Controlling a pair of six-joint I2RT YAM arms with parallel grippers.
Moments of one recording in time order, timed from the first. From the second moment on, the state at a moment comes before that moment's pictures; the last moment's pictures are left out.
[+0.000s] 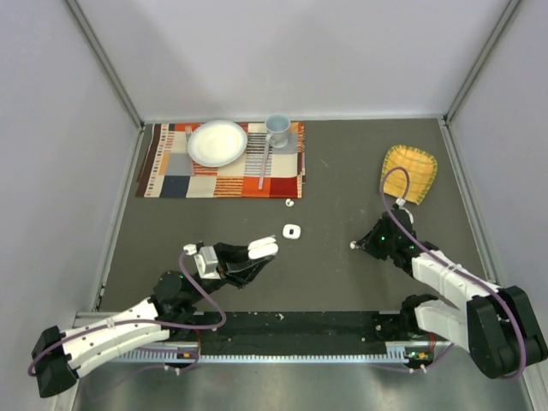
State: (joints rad) left arm -1.03 0.39 0.05 0.76 0.10 -0.13; right arm 0.30 1.06 0.36 -0.13 -0.03 0.84
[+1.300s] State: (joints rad) left arm -1.03 0.42 0.05 0.76 0.12 -0.14; right arm 0.38 1.34 0.61 -0.26 -0.10 0.53
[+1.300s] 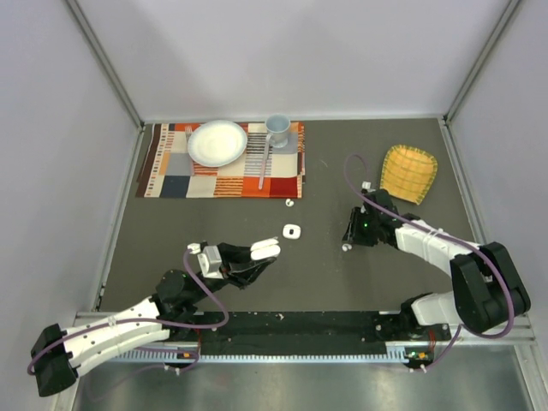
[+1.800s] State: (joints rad) left arm -1.03 0.43 0.05 0.76 0.12 -0.15; right arm 0.38 1.28 0.54 -0.25 -0.12 0.52
